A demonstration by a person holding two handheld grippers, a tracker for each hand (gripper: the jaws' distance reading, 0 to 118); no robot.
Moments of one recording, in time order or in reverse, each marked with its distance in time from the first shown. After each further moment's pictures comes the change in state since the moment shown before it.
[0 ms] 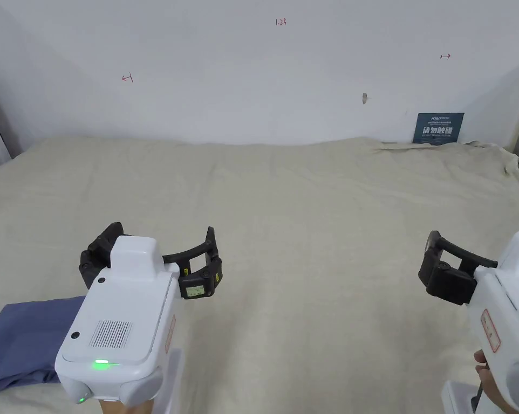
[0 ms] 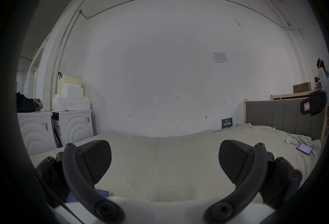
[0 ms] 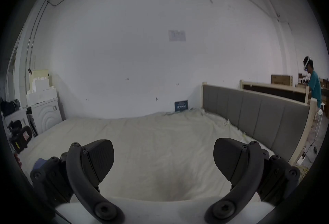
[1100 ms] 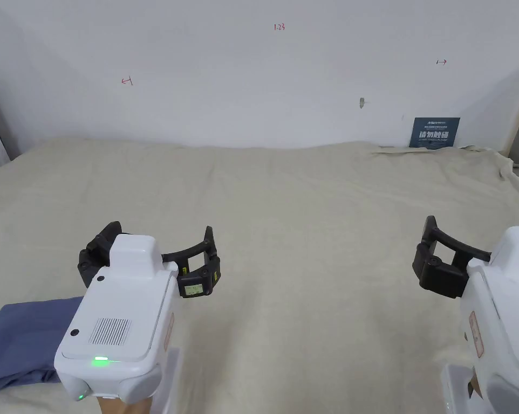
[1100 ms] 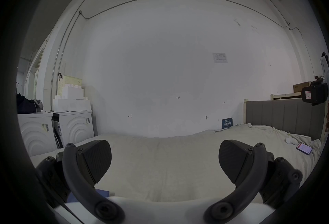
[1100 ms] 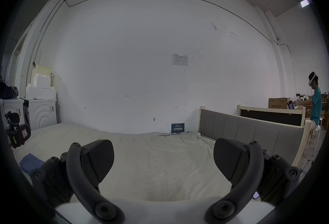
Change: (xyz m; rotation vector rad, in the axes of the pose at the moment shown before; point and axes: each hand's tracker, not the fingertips) left arm 0.001 0.003 0.004 0.004 0.004 0.000; right arm -0.021 0.015 0.025 0.153 0.001 0.071
